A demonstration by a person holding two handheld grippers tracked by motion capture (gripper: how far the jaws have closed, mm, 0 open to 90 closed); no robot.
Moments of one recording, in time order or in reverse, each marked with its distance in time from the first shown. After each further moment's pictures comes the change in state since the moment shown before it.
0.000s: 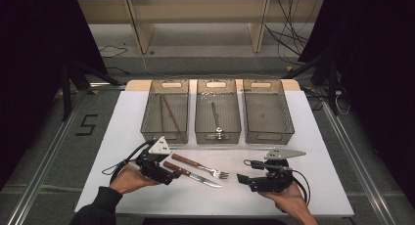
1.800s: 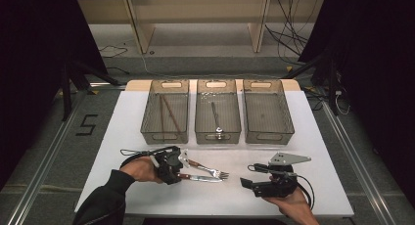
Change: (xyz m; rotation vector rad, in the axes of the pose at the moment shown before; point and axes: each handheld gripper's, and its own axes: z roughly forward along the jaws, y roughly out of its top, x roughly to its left) left arm -0.008 0.018 0.043 0.445 -0.138 0.347; right arm 0.003 -0.010 -0.009 -0.010 -0.010 -0.019
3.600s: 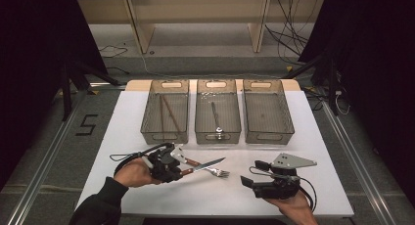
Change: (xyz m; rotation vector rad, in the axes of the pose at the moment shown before) left arm -0.015 0.003 -0.040 -0.152 0.017 -0.153; right arm 0.014 0.005 -0.013 -0.088 -0.033 -0.054
